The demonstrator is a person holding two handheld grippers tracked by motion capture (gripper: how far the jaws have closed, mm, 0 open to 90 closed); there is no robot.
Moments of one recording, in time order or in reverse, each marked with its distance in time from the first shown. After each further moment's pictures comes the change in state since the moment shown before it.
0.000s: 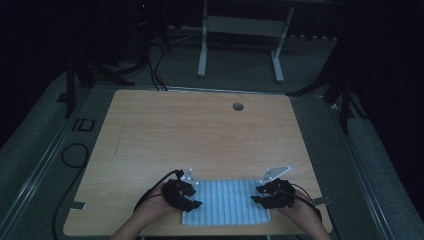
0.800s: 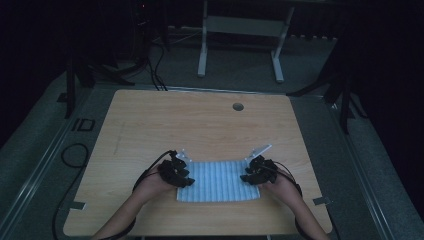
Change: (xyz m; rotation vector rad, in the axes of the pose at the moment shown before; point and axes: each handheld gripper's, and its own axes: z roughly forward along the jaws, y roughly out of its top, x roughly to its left) left arm 0.072 0.013 0.001 0.010 0.080 -0.058; right arm -0.048 0.049 0.051 0.034 -0.022 0.021
